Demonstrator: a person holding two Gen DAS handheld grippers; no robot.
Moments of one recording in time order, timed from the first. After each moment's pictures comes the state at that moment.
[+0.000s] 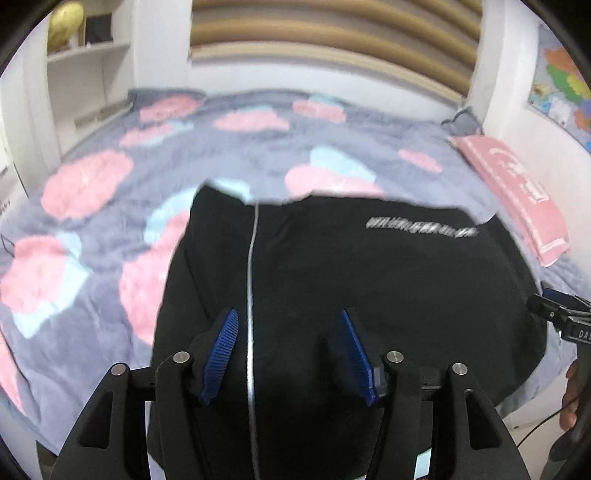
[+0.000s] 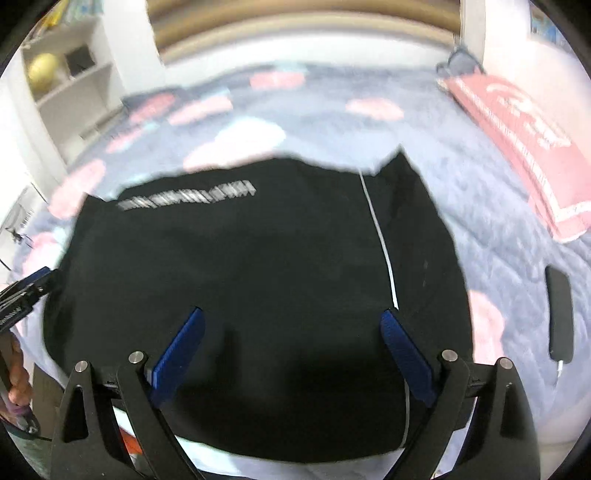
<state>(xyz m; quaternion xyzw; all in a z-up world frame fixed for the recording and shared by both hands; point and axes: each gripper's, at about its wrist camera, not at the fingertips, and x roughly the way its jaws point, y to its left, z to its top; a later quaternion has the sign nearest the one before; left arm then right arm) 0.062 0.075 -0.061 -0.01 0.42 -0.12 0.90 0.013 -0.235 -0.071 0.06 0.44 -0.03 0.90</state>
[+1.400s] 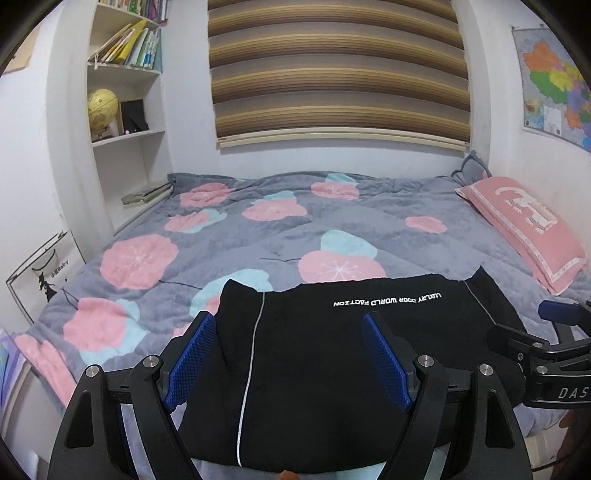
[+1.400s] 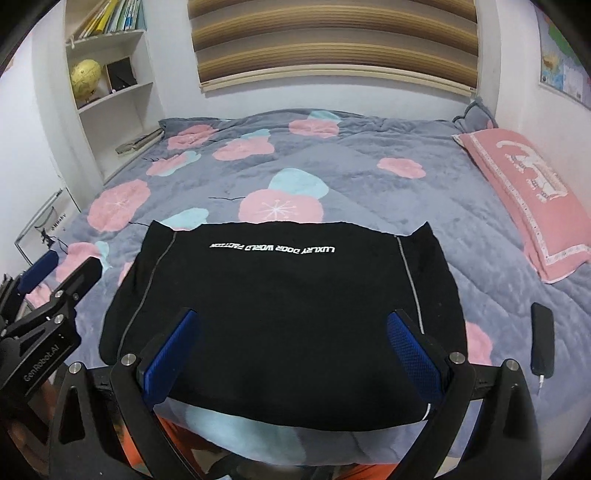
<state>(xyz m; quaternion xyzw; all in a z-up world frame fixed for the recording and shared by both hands) -0.014 0.035 0.028 0.04 0.28 -0.05 0.96 -0.004 -0.165 -0.004 0.03 0.40 -0.01 0.92</state>
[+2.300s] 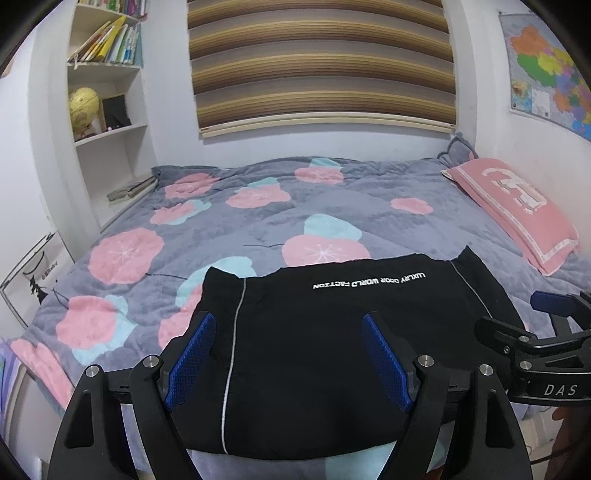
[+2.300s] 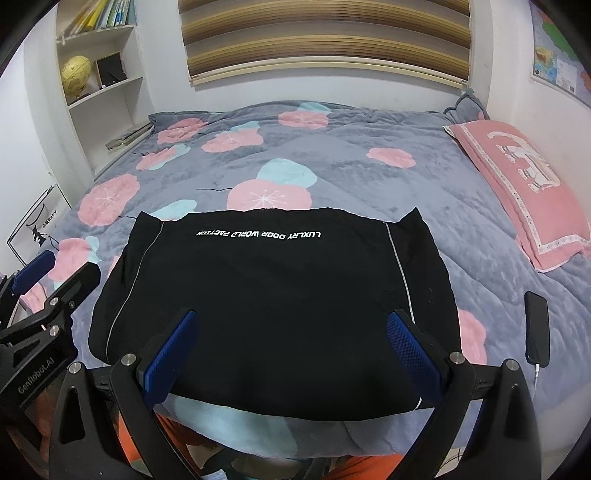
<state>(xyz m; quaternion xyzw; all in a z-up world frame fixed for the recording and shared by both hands) -0.018 0.017 0.021 0.05 0.31 -0.08 0.95 -0.010 -0.172 -0.012 0.04 0.41 -0.02 0.91</state>
